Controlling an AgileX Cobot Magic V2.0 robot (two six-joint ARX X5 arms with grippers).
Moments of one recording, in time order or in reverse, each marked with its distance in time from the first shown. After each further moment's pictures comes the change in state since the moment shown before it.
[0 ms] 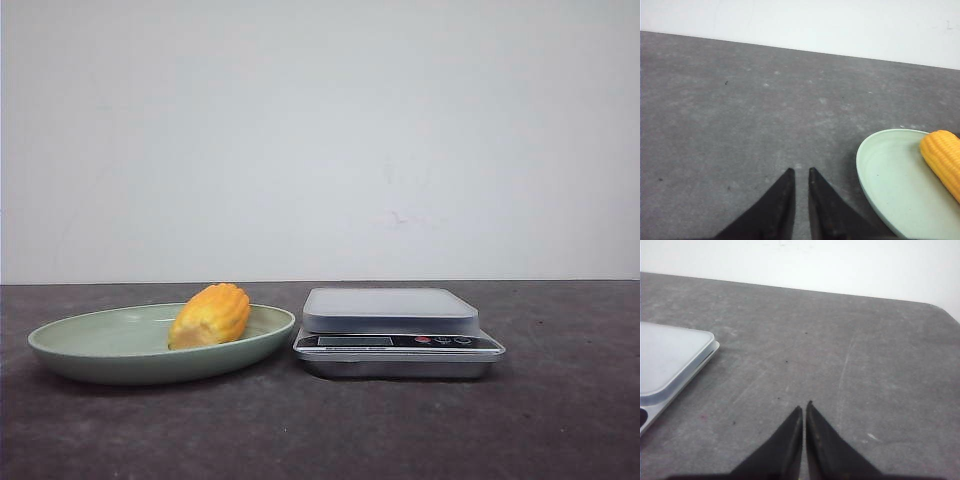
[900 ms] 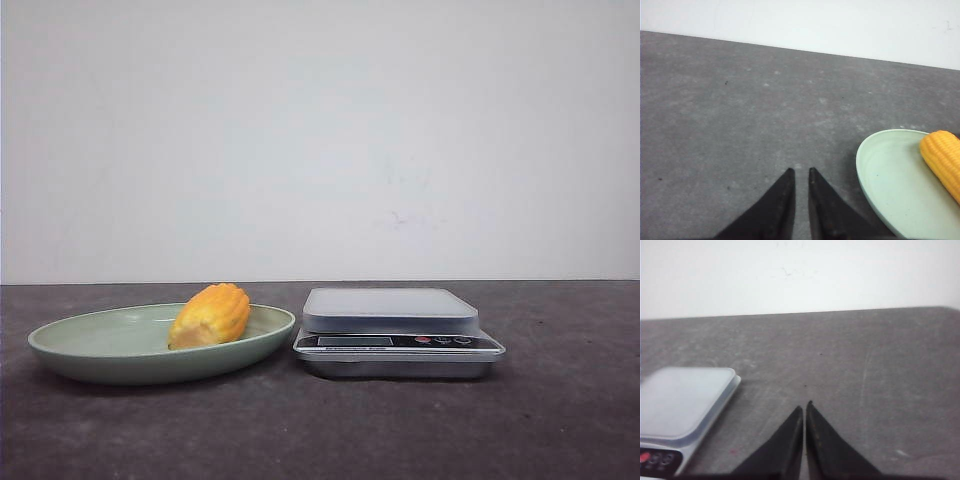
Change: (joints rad) left arm 0.000 0.000 0.000 0.000 0.000 -0.022; right arm 0.000 0.000 0.000 0.081 -0.044 0.212
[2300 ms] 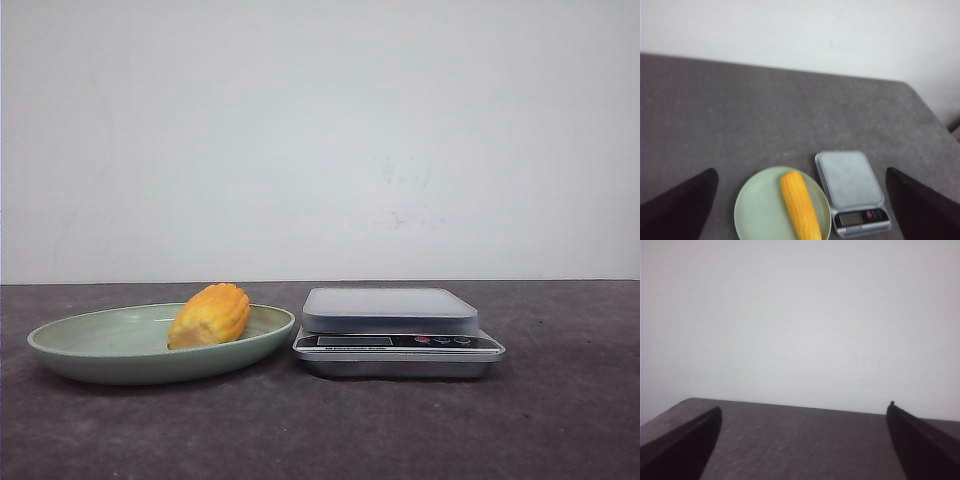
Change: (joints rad) left arm -0.018 0.819 1.365 -0.784 0.339 -0.058; right arm 0.000 0.539 1.070 -0.369 -0.246 0.050
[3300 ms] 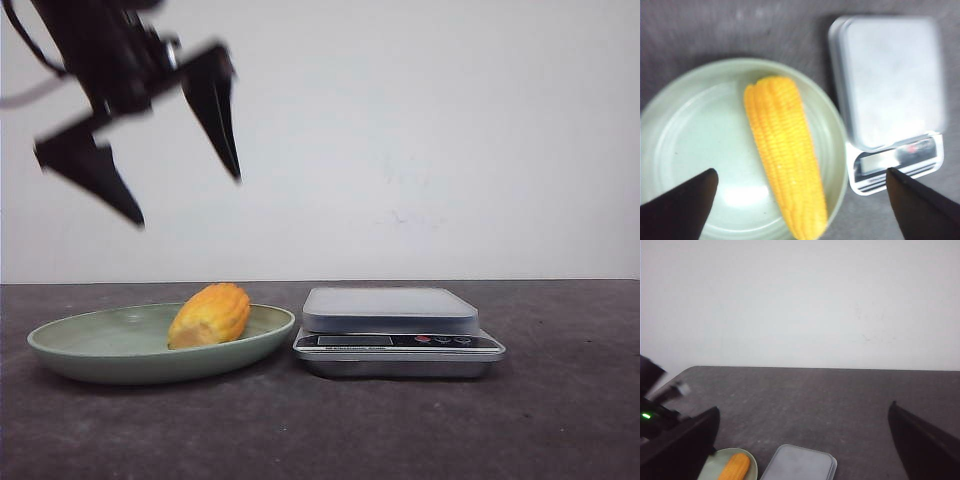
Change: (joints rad) left arm -0.280 0.861 0.000 0.133 -0.003 -0.097; right arm 0.020 0.051 0.000 -0.115 0.000 0.008
